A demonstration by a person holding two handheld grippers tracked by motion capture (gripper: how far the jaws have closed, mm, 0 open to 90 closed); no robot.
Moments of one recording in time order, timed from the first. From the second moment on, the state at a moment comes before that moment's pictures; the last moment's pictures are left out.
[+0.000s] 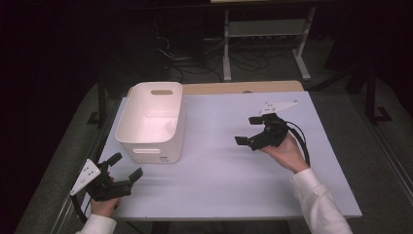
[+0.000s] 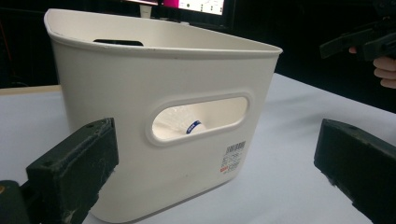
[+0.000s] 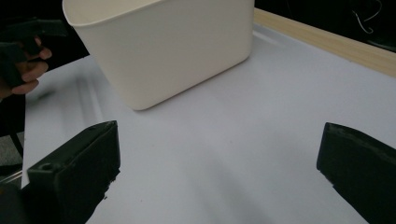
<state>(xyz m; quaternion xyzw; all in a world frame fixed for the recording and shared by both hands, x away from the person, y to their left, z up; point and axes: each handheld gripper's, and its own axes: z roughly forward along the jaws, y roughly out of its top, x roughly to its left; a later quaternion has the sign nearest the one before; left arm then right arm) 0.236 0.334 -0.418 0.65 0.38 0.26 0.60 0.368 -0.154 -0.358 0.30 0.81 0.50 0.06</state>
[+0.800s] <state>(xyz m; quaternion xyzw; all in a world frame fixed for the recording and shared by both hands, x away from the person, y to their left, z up) 0.237 0.334 -0.418 0.65 0.38 0.26 0.60 0.349 -0.181 -0.374 0.31 0.80 0.51 0.08</state>
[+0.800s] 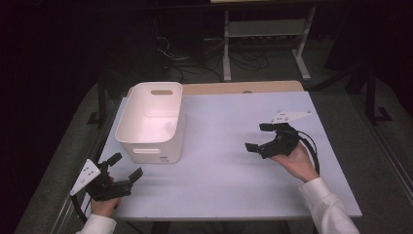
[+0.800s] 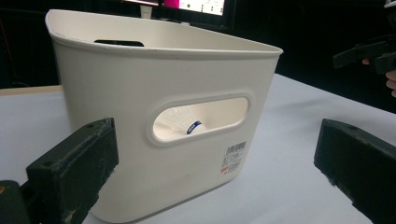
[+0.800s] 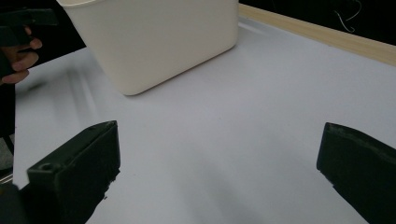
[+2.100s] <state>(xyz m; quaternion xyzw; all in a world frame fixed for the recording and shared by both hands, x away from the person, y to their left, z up) 0.236 0.335 -0.418 0.66 0.38 0.26 0.60 0.319 -0.228 -0.395 0.34 0.78 0.52 0.11</state>
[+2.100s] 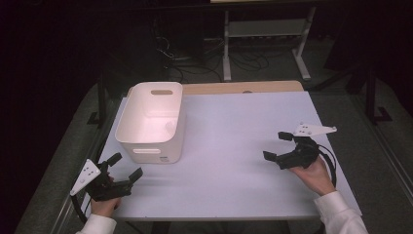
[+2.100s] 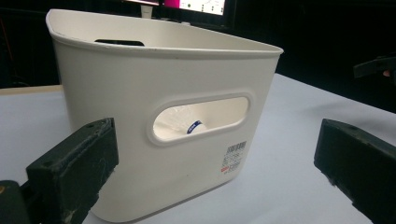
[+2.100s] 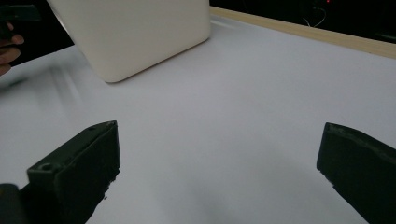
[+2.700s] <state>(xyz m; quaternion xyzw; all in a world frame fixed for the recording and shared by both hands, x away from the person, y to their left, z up) 0.236 0.335 -0.418 0.66 0.38 0.26 0.60 0.300 -0.252 -0.407 0.35 0.75 0.54 0.16</state>
